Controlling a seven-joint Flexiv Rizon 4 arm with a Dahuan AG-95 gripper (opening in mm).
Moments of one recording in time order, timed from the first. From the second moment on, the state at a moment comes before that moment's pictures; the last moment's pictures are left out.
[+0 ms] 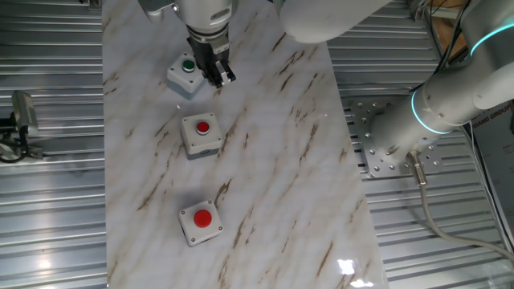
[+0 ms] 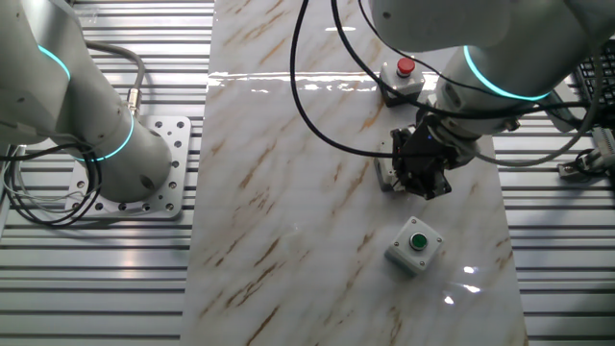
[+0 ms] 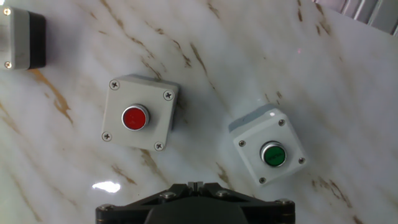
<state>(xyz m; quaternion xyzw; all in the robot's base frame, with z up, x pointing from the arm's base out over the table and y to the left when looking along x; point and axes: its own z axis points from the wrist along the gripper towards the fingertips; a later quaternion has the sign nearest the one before) 0.510 -0.094 0.144 0.20 -0.98 0.01 0.09</state>
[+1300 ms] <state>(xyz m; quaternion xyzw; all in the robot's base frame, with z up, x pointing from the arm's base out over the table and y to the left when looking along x) 0.509 -0.094 0.145 0.21 -0.98 -0.02 0.07</state>
